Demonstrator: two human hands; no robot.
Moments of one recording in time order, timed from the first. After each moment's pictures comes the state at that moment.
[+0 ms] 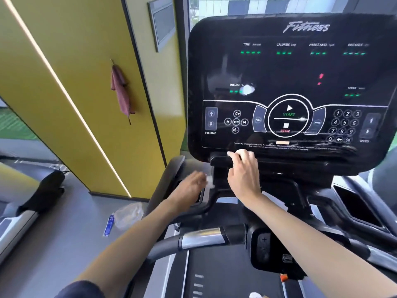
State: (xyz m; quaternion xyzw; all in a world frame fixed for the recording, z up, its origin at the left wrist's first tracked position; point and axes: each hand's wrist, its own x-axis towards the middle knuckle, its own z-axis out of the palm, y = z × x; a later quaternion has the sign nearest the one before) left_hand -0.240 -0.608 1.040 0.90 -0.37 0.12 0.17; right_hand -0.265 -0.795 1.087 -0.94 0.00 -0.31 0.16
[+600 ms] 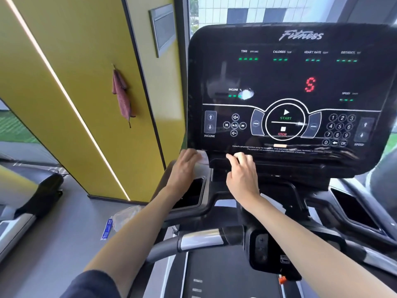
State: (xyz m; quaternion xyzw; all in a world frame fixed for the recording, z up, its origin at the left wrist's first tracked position) left_hand -0.206 -0.615 1.073 0.89 -0.30 0.24 0.24; right_hand -0.269 -0.796 1.088 -0.95 0.00 -0.28 0.17
